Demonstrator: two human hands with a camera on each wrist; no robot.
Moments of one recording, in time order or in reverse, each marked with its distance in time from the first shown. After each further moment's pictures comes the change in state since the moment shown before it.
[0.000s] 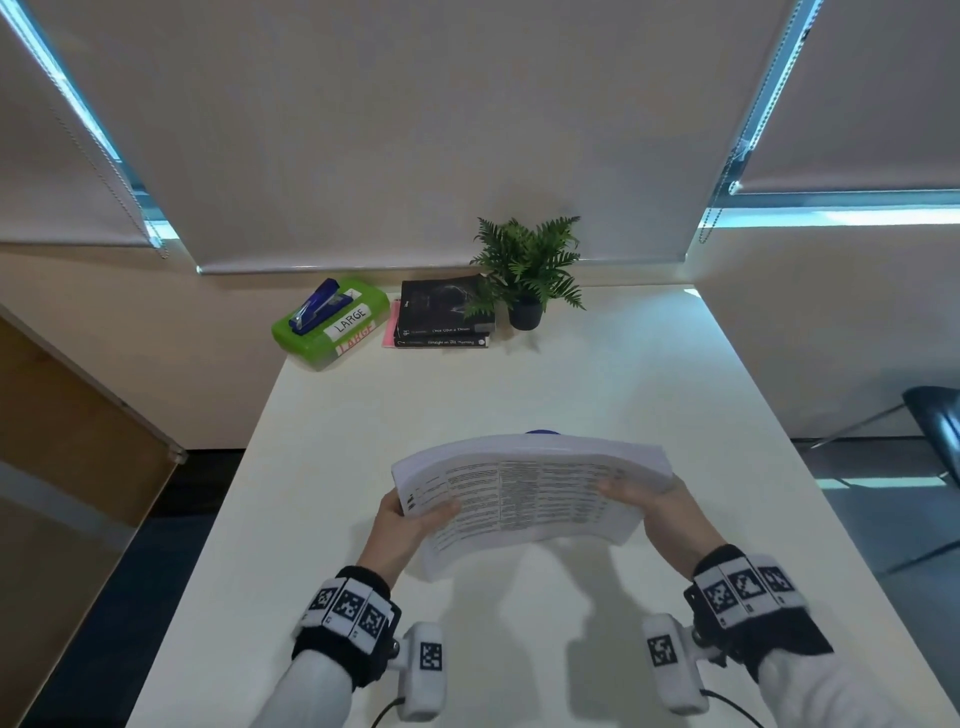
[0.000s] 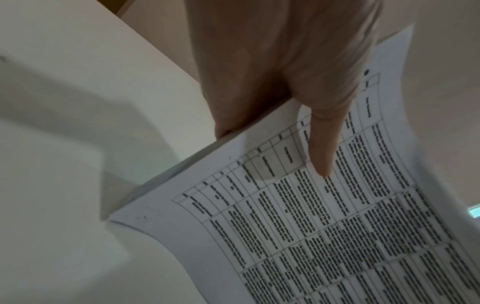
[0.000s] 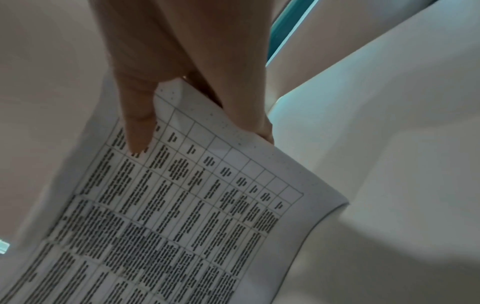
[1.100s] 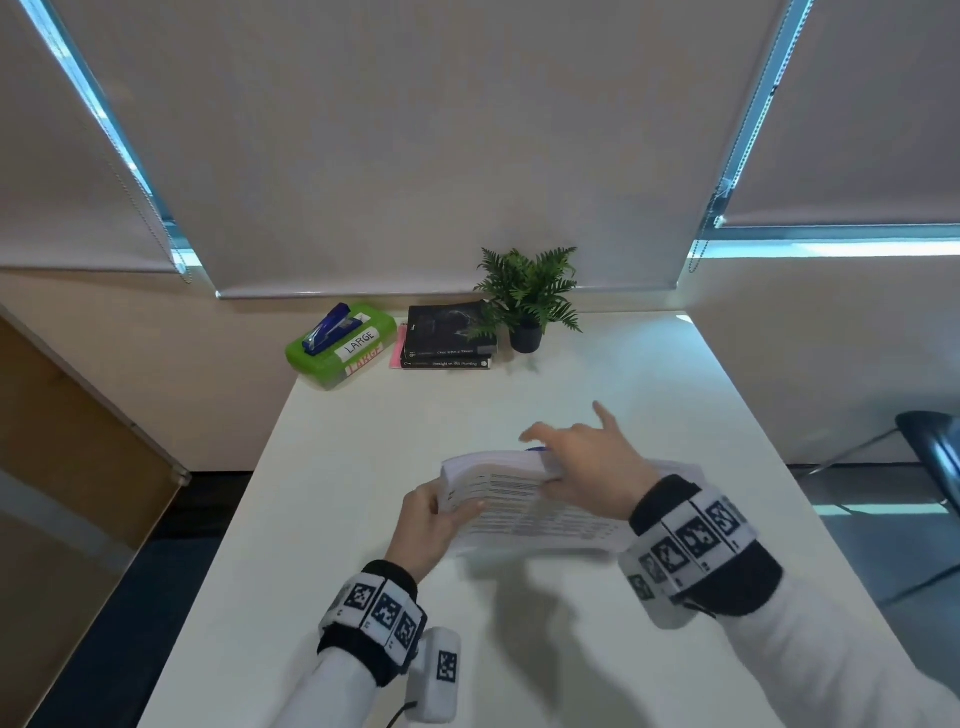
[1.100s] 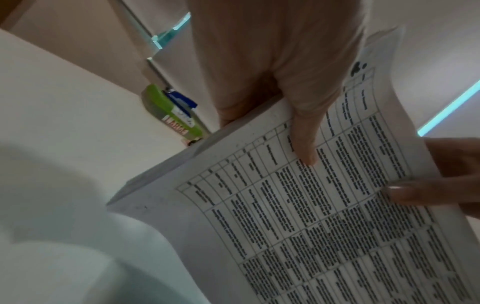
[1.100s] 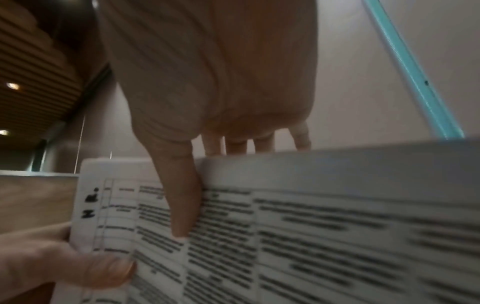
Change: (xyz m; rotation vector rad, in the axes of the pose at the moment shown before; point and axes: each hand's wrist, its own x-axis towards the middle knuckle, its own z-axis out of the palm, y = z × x) left_hand -0.016 0.028 0.021 0.243 -0.052 0.193; right_hand -0.005 -0.091 0.089 -1.664 -0.276 -0.276
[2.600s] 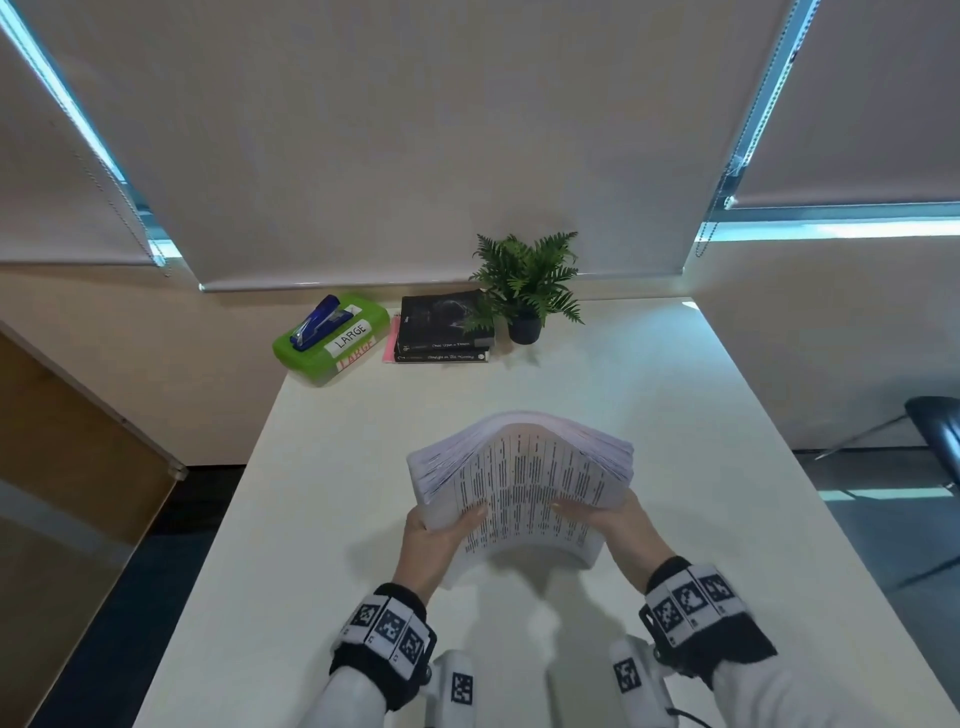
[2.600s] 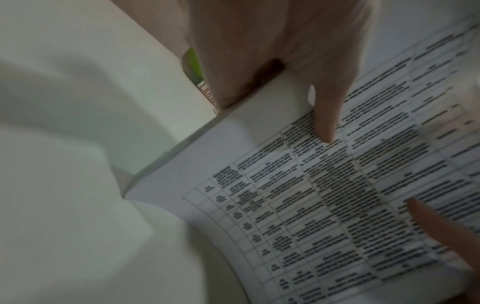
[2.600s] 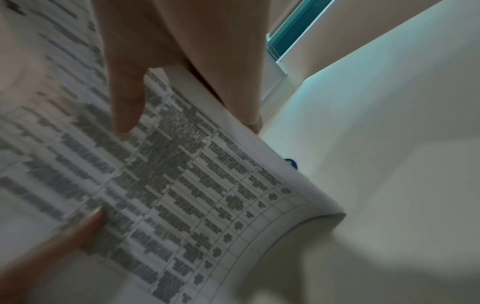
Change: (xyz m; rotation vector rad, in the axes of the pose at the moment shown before) left_hand 0.006 -0.016 0.017 -0.244 0.120 -0.163; right_hand -0.004 0.031 0.093 1.587 0.266 0.260
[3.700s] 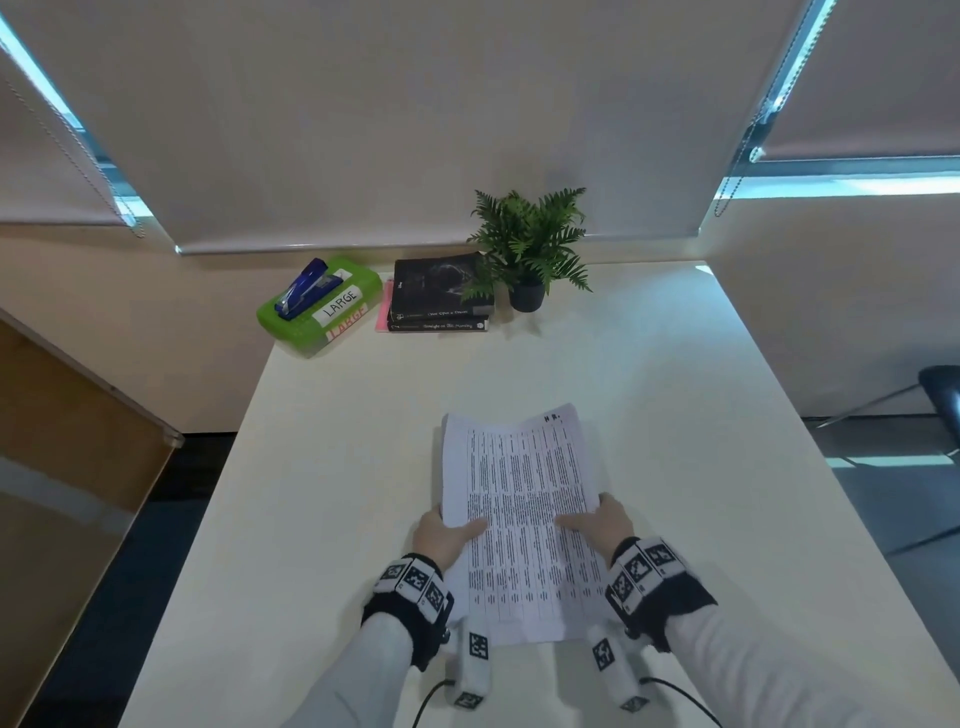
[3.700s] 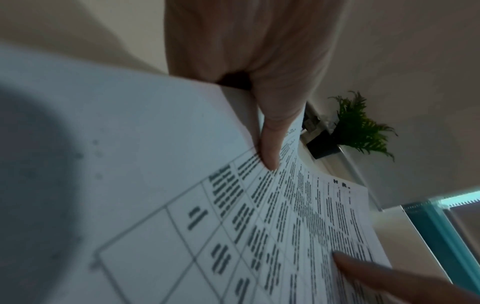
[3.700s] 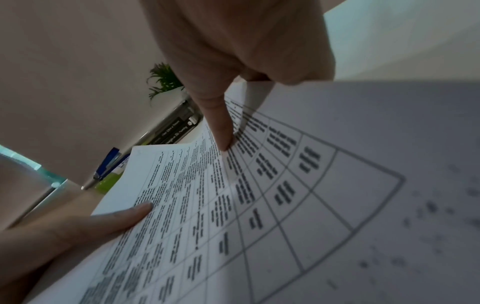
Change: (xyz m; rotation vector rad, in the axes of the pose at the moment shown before) left_hand 0.053 -0.073 0.001 0.392 -0.014 -0.373; right_hand 0.047 0.079 -0.006 -0.501 0.262 0.565
